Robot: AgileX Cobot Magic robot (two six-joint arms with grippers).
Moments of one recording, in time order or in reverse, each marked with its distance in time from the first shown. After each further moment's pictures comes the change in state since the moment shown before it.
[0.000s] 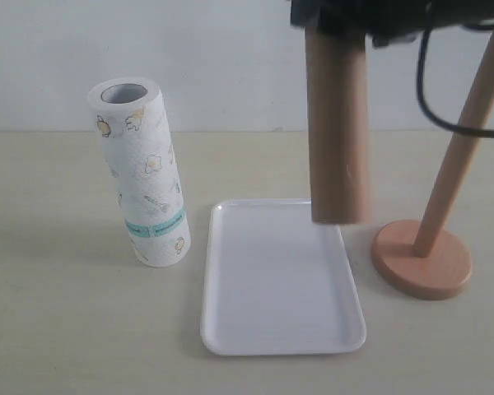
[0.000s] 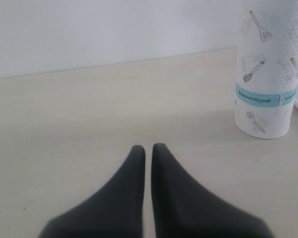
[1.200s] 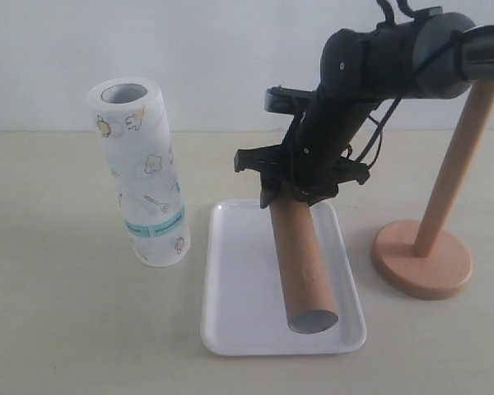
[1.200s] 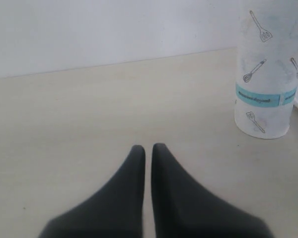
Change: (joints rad) left arm 0.000 0.000 0.000 0.000 0.000 0.000; right arm -0.021 0.668 -0.379 0.010 0.460 0.142
